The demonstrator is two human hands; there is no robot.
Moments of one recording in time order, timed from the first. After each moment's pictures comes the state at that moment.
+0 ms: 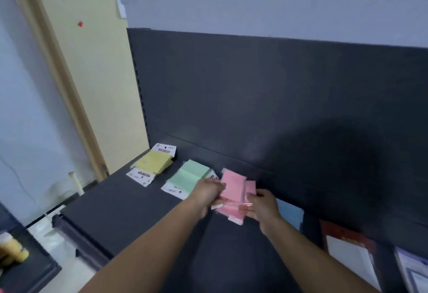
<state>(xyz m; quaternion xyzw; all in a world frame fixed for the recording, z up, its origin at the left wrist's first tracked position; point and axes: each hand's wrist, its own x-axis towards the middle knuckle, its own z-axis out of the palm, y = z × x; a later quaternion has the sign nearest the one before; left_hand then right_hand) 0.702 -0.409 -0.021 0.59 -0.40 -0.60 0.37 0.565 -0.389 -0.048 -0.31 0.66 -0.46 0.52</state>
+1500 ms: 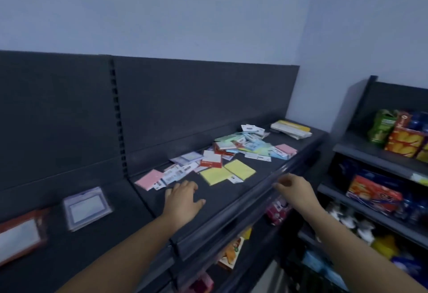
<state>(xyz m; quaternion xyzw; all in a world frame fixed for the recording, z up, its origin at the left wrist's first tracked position) 0.310 -0.032 -0.016 0.10 -0.97 -0.19 0.13 0.232 0.230 0.036 -0.07 0.93 -0.35 -0.06</state>
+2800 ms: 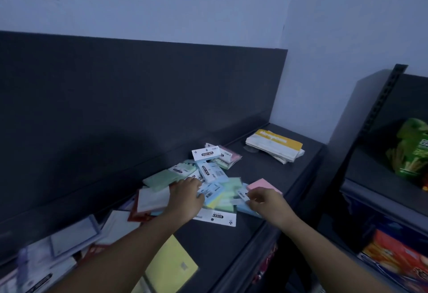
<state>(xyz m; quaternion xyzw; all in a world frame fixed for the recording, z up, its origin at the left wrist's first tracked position) -0.120 0.074 -0.043 0.06 -0.97 -0.23 0.10 -0.144 0.293 -0.015 -0.13 0.94 -0.32 0.05</state>
